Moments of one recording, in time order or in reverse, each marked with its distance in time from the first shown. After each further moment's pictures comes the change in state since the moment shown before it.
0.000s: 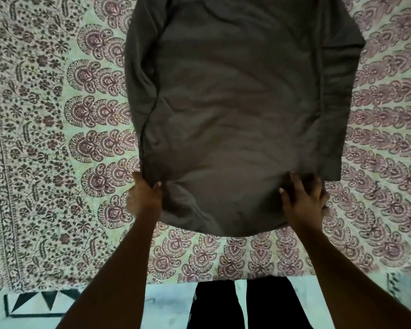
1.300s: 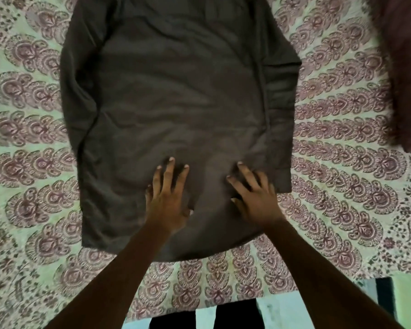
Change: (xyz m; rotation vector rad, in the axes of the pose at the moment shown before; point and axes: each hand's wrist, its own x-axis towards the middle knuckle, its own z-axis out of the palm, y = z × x) left_hand -0.067 0.100 0.094 0.382 -0.062 0.857; right_hand 0.069 0.014 -0.023 -0.315 0.058 -0.699
